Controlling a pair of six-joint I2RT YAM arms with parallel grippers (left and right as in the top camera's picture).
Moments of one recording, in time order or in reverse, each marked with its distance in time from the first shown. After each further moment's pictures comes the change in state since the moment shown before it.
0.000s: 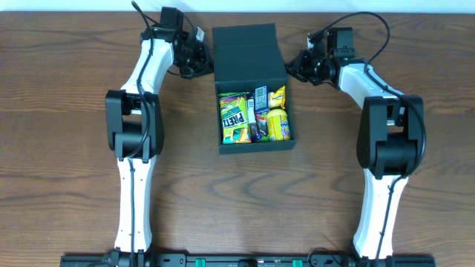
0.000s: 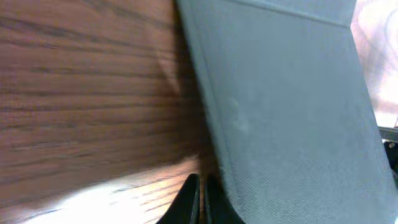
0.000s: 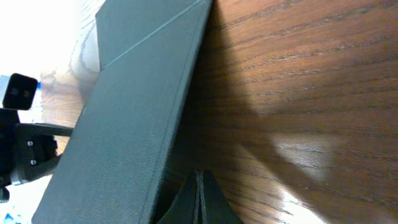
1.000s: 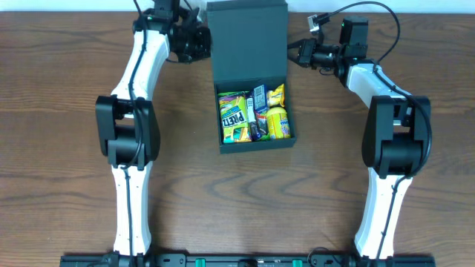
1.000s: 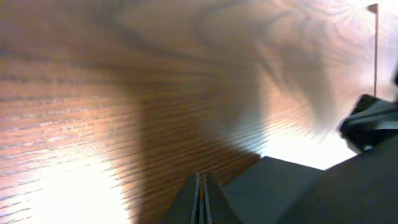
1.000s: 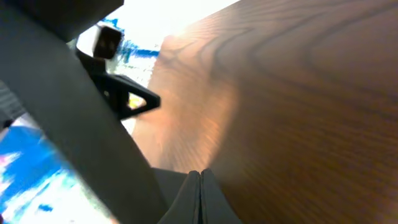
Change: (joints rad) left arm -0.003 -0.156 0.006 0.012 0.011 0.103; right arm -0.045 0.000 0.000 0.320 -0.467 0.010
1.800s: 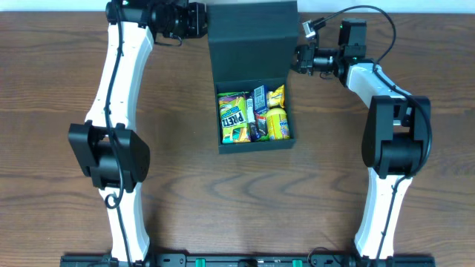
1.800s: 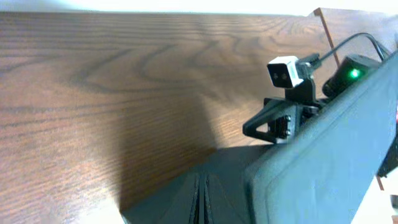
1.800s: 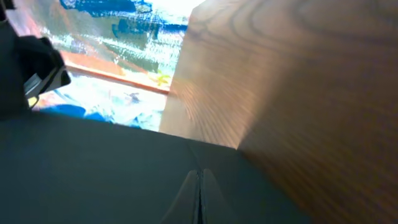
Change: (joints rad) left arm -0.003 -0.253 0.021 -0.121 -0.003 0.140; right arm 0.001 0.000 0.005 -0.139 -0.148 -0.019
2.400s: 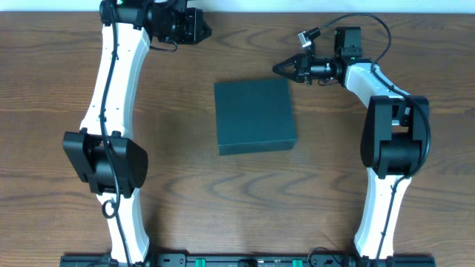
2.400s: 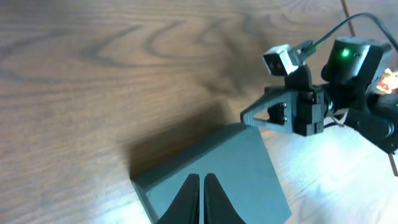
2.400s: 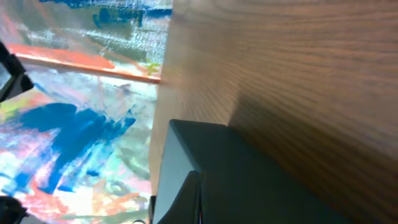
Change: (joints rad) left arm -0.001 -0.042 0.001 -0.127 -0.056 0.055; right arm 0.009 0.000 0.001 -0.188 0.040 -0.123
